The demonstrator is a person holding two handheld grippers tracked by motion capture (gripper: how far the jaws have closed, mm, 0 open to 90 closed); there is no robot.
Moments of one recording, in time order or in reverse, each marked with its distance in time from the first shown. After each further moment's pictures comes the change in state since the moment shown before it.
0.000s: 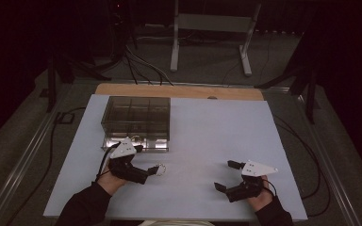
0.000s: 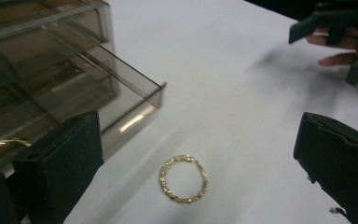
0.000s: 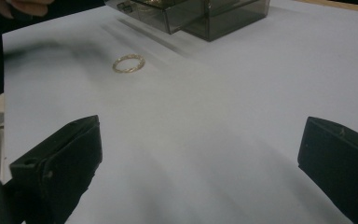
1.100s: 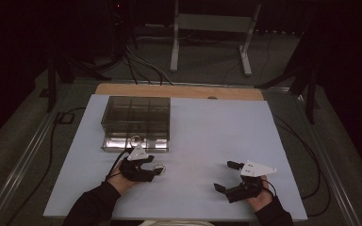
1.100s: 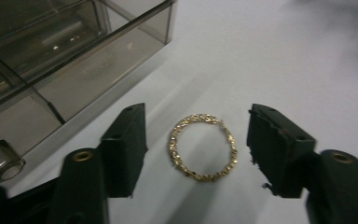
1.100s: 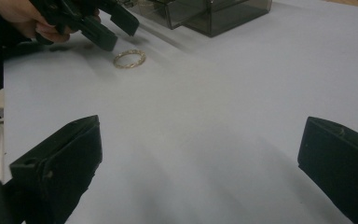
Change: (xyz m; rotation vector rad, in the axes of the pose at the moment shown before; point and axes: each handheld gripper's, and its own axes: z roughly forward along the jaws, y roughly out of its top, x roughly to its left) left arm 0.009 -0.026 0.042 0.152 0.027 0.002; right arm 0.001 0.000 0.001 0.017 0.000 -0.010
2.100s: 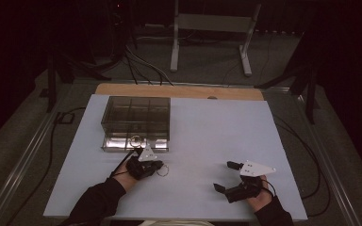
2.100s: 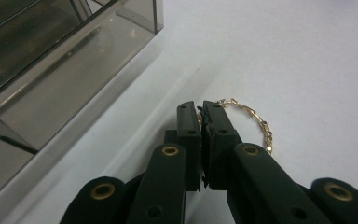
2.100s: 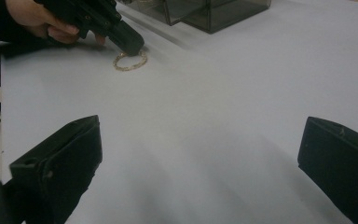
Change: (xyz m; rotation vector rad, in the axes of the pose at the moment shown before) left arm -0.002 0.005 0.020 0.087 0.028 0.123; right arm 0.000 0.000 0.001 0.011 -0.003 0.004
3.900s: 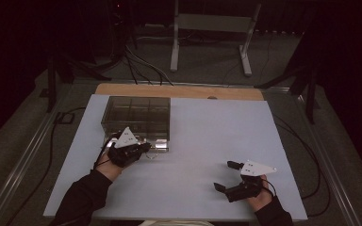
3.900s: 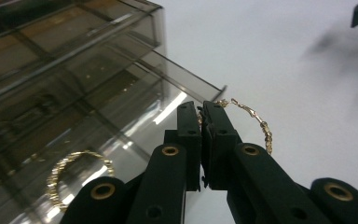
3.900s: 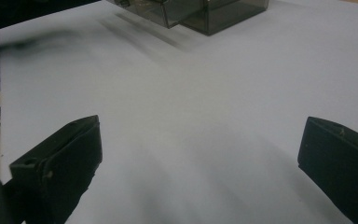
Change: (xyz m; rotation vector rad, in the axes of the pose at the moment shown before) left arm 0.029 0.022 -0.068 -0.179 0.096 -0.063; right arm -0.001 0.000 0.000 -0.011 -0.001 0.010
